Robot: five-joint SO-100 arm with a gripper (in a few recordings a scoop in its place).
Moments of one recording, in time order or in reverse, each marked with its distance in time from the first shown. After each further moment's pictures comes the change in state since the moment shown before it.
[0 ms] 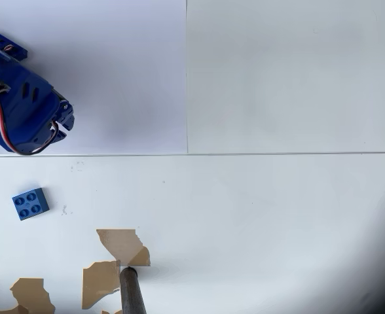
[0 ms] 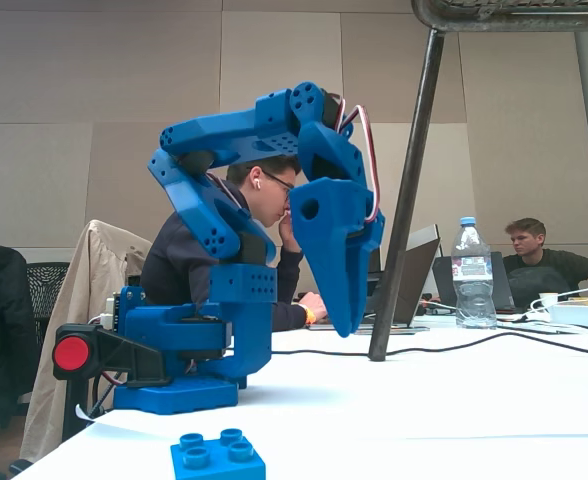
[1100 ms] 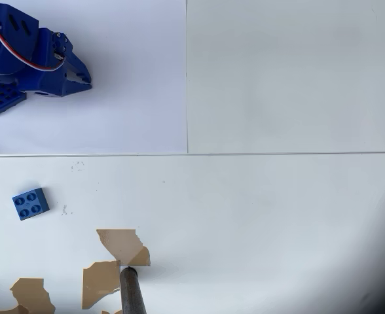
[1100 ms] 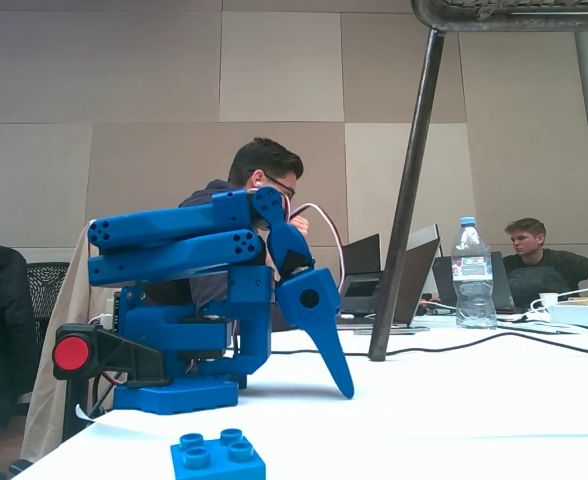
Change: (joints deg) arm -23.5 51.2 41.3 -5.4 -5.5
